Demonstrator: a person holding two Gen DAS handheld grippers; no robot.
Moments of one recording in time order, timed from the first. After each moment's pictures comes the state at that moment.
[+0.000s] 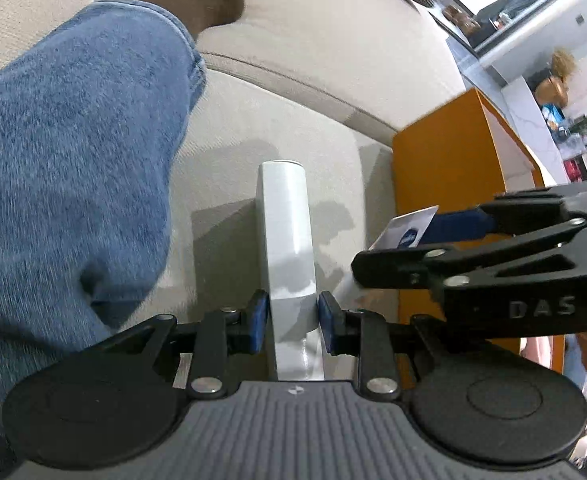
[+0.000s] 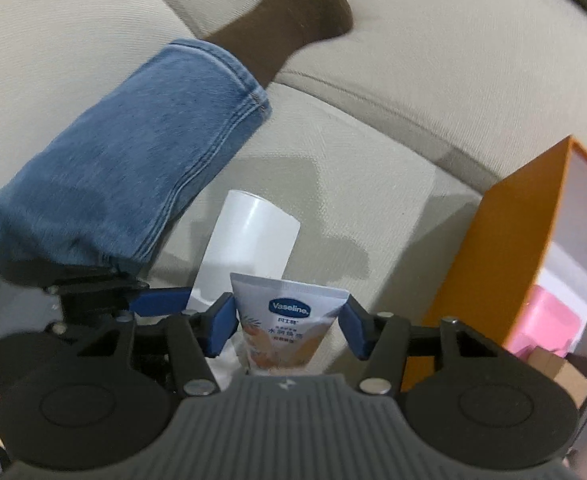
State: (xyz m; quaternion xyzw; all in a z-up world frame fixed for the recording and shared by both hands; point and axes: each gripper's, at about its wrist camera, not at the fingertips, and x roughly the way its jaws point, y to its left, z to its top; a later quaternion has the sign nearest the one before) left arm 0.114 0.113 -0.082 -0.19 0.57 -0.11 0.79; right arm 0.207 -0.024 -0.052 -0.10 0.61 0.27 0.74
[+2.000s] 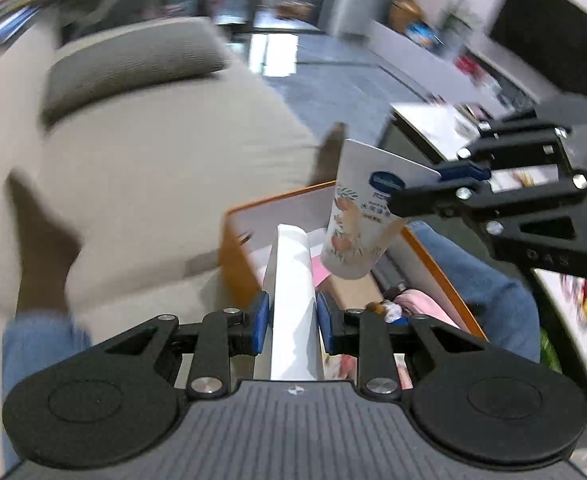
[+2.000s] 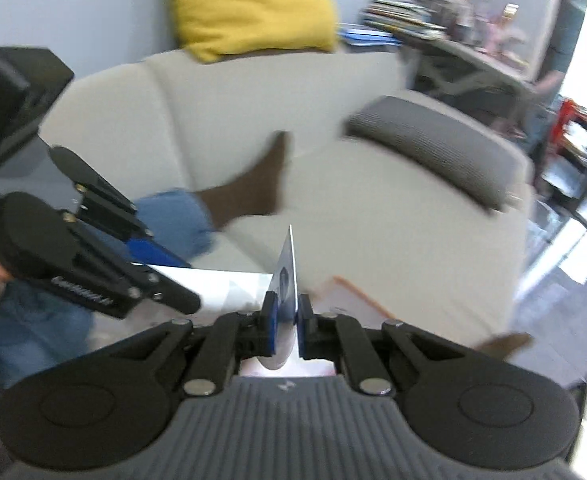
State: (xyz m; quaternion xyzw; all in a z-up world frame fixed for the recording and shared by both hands) left arm 0.164 -0.048 0.080 0.07 0.46 -0.29 0.84; right arm 0.130 -0.163 0.107 -0.18 0.35 0.27 0.88
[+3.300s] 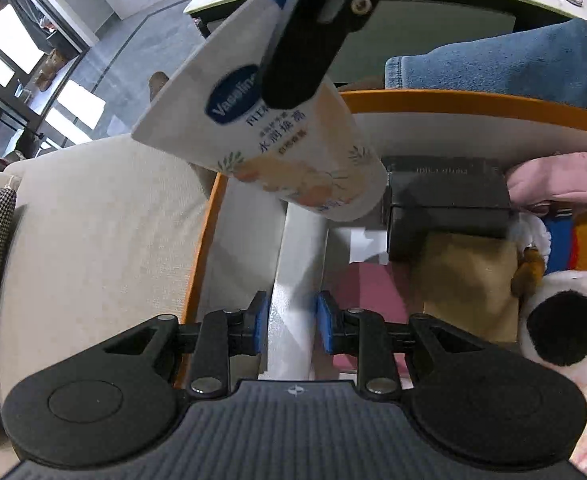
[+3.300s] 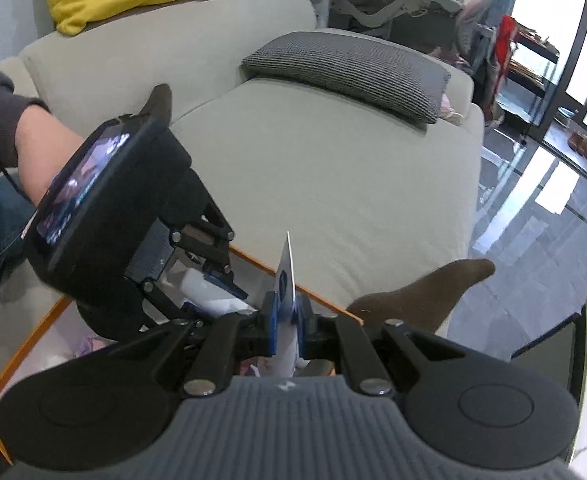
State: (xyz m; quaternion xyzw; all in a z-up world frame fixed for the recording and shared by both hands) left arm 0.261 -0.214 -0.106 0.46 0.36 -0.47 0.66; right arm 0.230 -0.280 0.014 -0.14 0.40 0.22 0.88
